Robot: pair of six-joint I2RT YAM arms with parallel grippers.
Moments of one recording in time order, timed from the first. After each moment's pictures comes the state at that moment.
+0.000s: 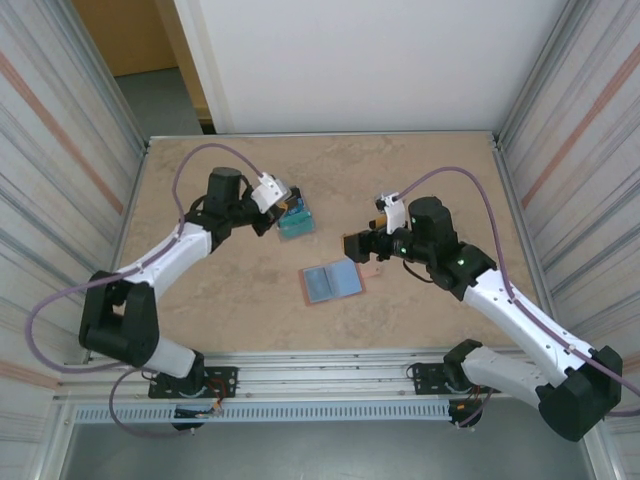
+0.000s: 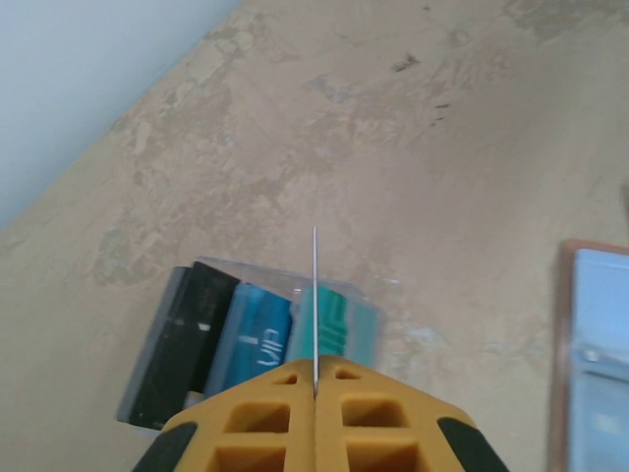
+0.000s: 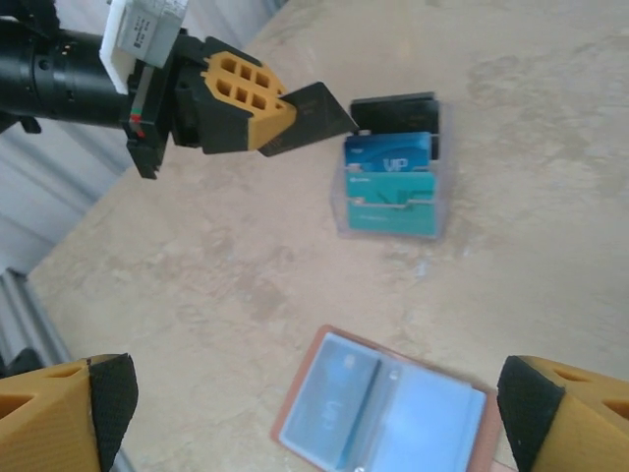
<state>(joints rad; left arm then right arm) -0.31 1.50 1.01 -0.12 0.47 0.56 0.59 1.01 0.86 -0.32 -0.27 0.30</state>
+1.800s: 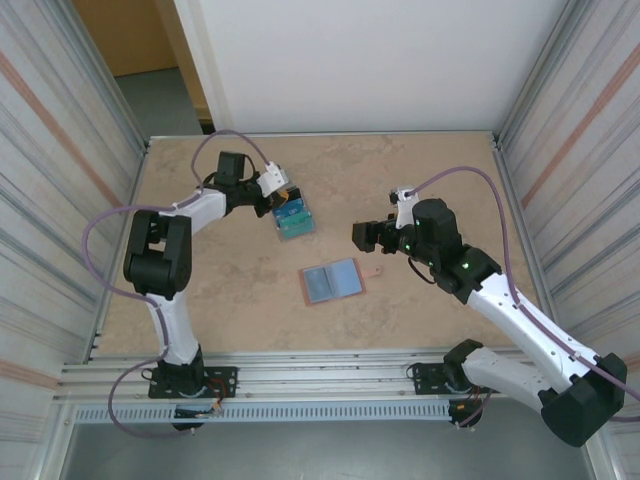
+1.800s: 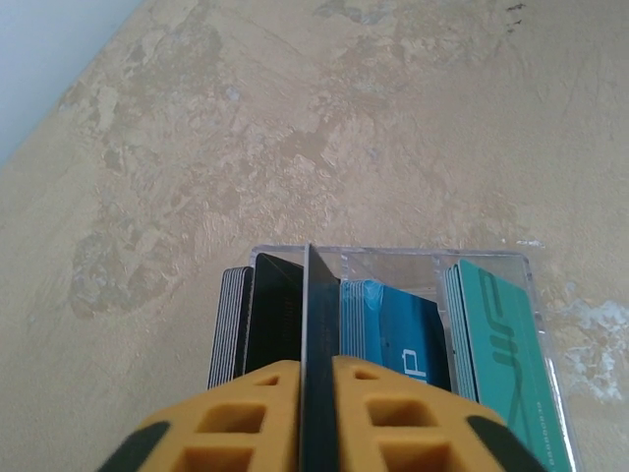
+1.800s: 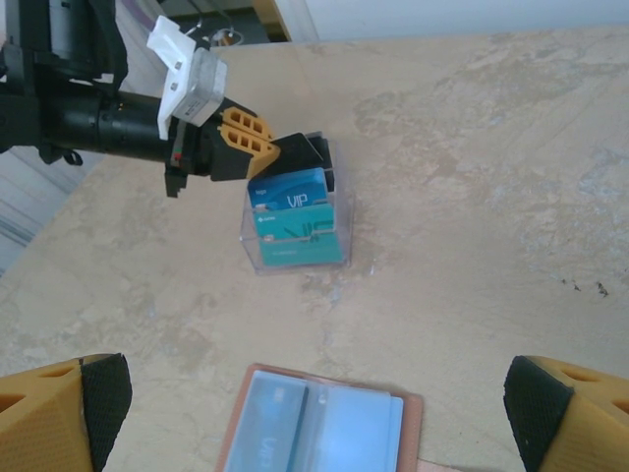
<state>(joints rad) -0.21 1.95 1.31 -0.14 0.63 0.80 0.59 0.98 0.86 -0.33 -0.06 0.36</state>
